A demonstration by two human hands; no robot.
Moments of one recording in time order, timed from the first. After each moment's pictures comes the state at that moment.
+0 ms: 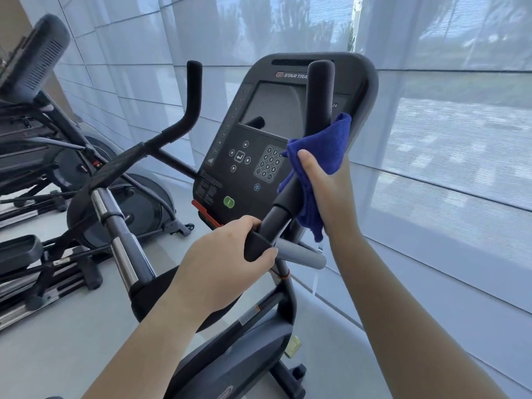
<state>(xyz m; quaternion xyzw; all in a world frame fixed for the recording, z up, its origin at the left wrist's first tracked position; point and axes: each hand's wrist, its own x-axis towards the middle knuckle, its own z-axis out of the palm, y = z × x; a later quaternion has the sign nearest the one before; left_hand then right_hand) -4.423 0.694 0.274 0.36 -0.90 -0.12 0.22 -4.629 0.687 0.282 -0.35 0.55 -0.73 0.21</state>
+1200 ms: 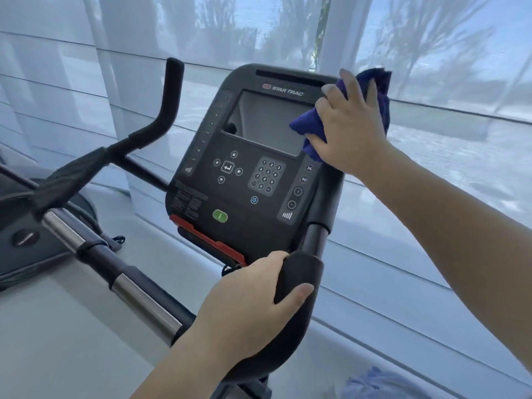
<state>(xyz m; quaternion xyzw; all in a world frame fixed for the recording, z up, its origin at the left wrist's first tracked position) -4.371 0.650 0.265 0.18 -0.93 -0.25 0.19 -4.625 0.657 0.403 -0.49 0.76 0.01 -0.43</state>
